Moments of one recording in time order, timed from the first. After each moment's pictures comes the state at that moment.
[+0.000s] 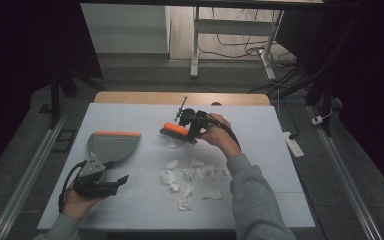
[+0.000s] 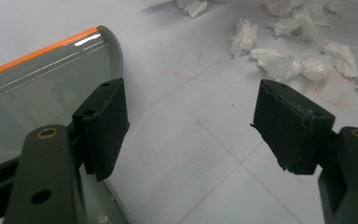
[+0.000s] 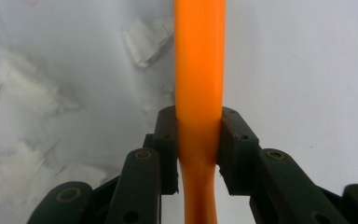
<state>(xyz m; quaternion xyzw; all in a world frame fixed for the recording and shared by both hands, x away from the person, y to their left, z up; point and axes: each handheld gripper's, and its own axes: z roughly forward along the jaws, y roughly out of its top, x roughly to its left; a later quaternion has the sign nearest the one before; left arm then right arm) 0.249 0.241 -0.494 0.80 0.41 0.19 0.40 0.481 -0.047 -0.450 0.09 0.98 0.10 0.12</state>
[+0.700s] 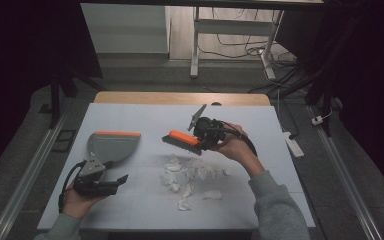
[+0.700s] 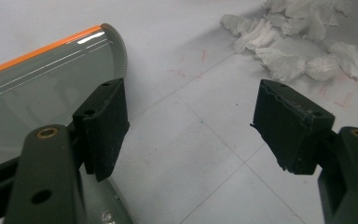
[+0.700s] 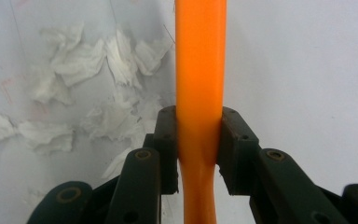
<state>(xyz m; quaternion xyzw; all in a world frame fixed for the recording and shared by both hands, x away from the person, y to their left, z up) 0.250 0.243 -0.495 0.80 0.42 0.19 0.39 0.420 -0.098 -0.409 0.10 0.97 0.19 0.09</state>
